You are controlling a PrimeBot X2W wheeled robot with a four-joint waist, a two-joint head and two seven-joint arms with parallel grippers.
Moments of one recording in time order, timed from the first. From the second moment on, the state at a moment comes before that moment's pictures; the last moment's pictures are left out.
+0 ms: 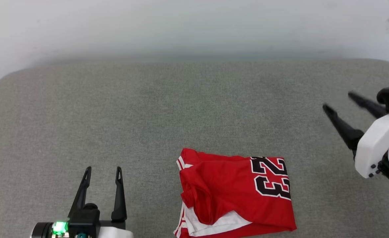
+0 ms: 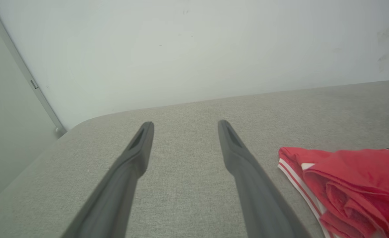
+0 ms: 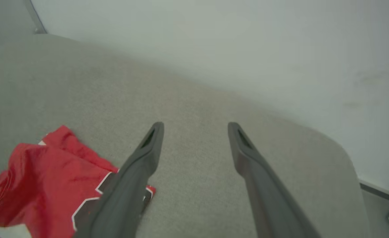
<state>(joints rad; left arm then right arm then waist) 0.11 0.12 -0.10 -0.02 -0.01 0.14 -0.26 -0.37 -0.51 0.20 -0.05 0.44 0.13 0.39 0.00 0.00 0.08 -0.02</state>
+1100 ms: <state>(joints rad) -0.09 0.09 -0.15 -0.02 -0.01 0.11 -0.26 -0.34 -0.50 0.45 0.19 0.97 0.13 0.79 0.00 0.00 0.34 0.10</state>
